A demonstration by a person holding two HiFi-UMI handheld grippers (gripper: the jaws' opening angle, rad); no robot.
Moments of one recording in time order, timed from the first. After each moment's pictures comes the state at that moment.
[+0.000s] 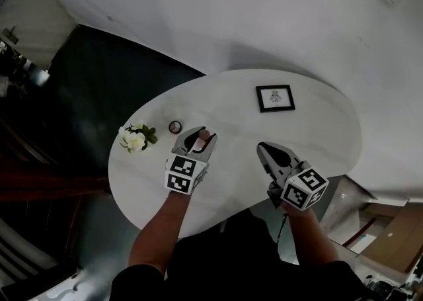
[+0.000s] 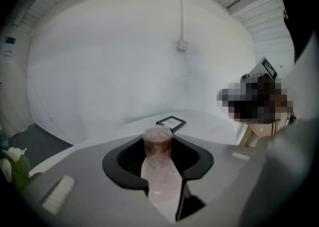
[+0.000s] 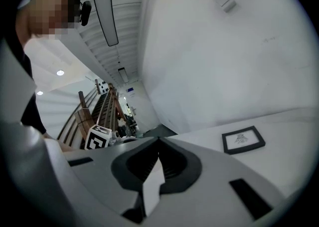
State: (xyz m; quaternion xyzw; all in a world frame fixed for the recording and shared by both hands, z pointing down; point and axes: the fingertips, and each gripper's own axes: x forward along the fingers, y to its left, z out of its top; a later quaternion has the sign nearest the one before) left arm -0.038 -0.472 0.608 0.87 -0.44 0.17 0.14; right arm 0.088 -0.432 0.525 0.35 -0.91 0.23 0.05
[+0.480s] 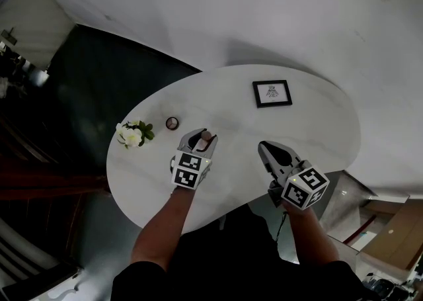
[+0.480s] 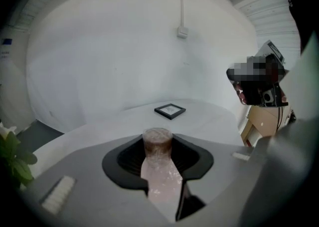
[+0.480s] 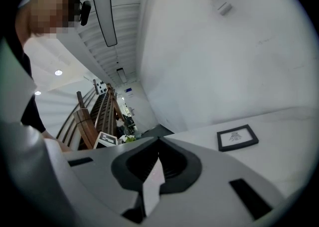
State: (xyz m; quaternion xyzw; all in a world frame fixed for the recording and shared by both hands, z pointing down) left arm -0.025 -0.459 0.658 0.86 -0.43 0.22 0.16; right arm 0.103 -0.420 0.529 0.36 -0.90 0.24 0.05
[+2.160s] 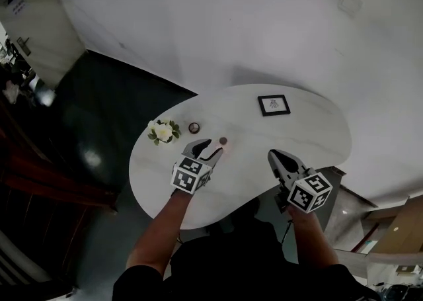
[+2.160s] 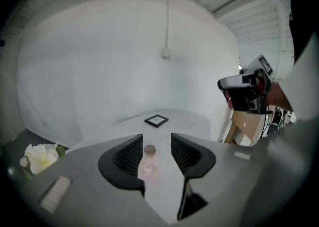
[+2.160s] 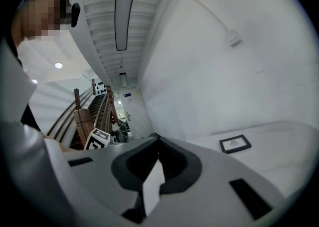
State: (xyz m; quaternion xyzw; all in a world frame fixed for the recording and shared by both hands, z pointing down) left arm -0.076 -0.370 0.572 0.90 -0.38 0.19 0.13; right arm 0.068 -0.321 0.460 0.41 -0.89 0.18 0.03
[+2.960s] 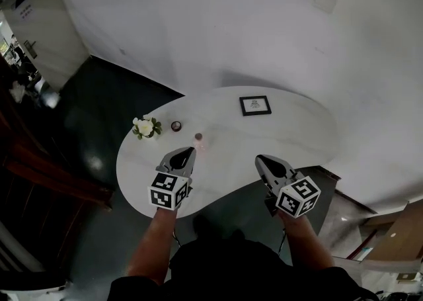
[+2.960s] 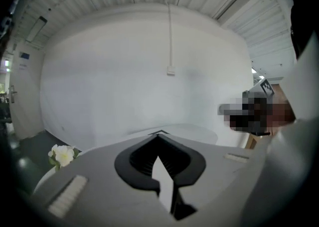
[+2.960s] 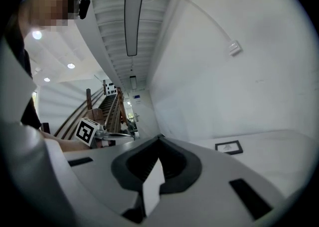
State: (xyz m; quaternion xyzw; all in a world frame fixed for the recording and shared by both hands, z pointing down) left arm -0.048 -0.304 0.489 0.86 -0.48 0.12 0.10; right arm 0.135 -0.273 0.444 0.37 -0.92 0.14 0.02
